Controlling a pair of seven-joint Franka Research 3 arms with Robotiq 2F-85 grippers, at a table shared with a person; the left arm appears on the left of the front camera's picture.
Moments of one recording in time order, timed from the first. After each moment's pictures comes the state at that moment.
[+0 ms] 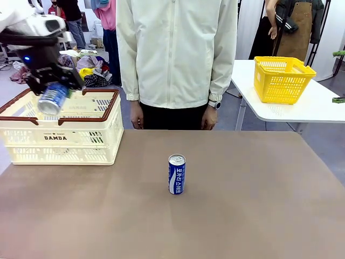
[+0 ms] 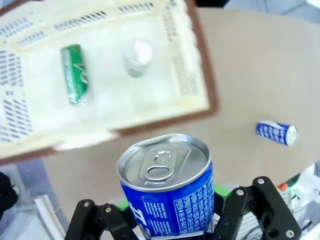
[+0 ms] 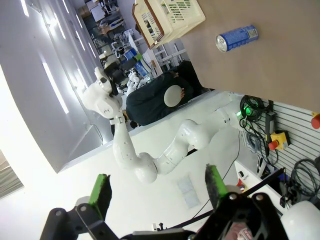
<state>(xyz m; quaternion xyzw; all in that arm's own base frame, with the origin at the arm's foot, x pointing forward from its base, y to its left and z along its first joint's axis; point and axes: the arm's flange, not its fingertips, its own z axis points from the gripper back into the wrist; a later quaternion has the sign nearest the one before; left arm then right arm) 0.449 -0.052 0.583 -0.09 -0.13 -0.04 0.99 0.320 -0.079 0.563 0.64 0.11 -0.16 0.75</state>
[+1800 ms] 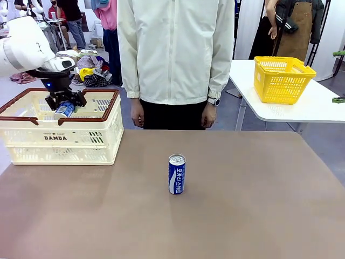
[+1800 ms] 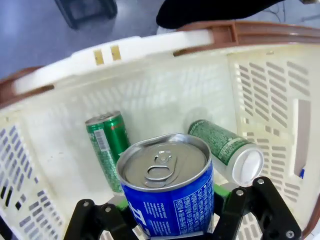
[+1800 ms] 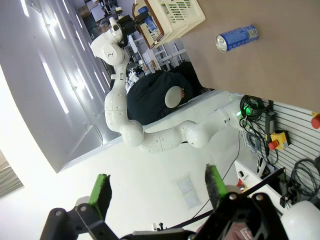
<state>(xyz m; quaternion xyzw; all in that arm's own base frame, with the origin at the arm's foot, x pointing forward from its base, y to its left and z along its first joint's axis) 0.635 0.009 0.443 -0.10 -0.07 -0.05 0.99 0.320 -0.079 0.563 0.64 0.11 -0.16 0.75</state>
